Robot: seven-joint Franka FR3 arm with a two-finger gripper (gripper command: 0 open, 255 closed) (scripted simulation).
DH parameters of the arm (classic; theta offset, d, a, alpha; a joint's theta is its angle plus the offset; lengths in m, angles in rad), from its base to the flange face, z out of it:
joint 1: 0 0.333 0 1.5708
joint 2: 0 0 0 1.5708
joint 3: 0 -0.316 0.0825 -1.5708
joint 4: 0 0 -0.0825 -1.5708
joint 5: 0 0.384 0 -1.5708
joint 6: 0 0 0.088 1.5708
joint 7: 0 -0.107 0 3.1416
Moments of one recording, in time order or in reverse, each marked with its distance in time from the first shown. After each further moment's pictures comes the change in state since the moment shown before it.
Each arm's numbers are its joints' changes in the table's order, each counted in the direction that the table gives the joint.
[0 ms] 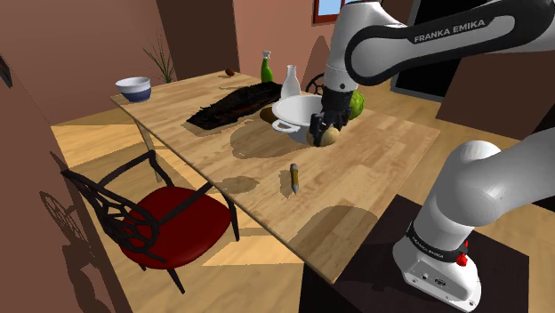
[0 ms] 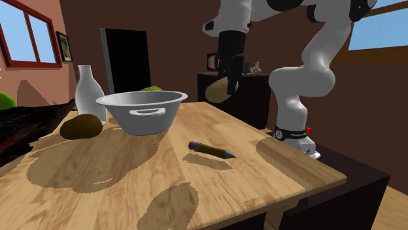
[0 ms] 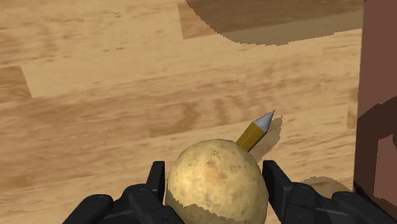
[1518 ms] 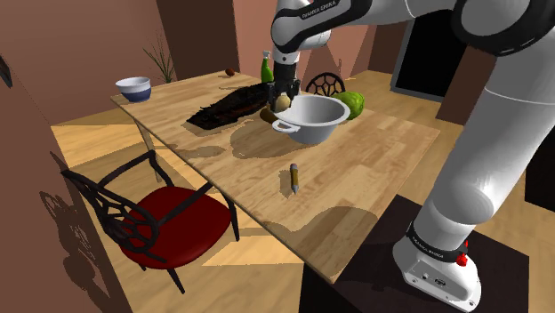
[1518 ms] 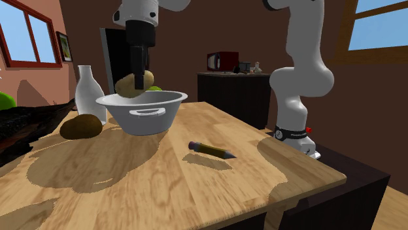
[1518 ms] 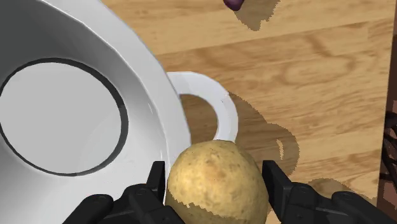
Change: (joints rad) arm -0.069 -0.764 0.086 0.743 -0.044 -0.014 0.120
